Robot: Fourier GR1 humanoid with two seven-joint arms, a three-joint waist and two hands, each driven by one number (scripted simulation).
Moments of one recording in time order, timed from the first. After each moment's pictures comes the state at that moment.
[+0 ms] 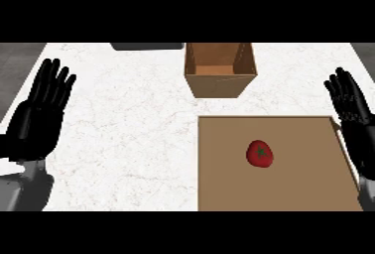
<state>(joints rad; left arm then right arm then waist) -0.20 0.32 0.01 -1.64 0.36 0.11 -0.01 -0.11 -0.55 0.15 -1.70 -0.24 -0.18 -0.22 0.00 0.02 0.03</state>
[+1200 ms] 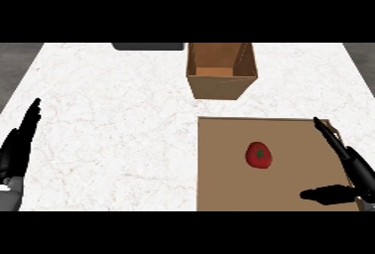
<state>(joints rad) -0.08 0.50 -0.01 -1.33 -0.05 0.24 0.05 -0.02 -0.60 0.21 -1.24 0.00 -0.04 -0.66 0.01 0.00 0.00</state>
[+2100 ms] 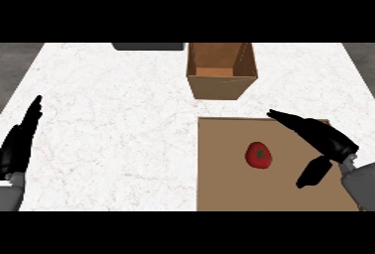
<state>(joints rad) -0.11 0.48 0.02 -1.31 -0.08 0.21 0.06 -0.31 -0.67 0.42 -1.35 0.32 0.29 -0.06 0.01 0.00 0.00</state>
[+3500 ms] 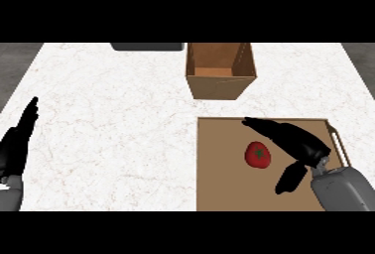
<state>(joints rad) -0.09 0.39 0.14 -1.37 -0.20 0.12 0.08 -0.25 -0.40 0.27 -1.48 0.60 0.53 -0.03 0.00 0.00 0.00</state>
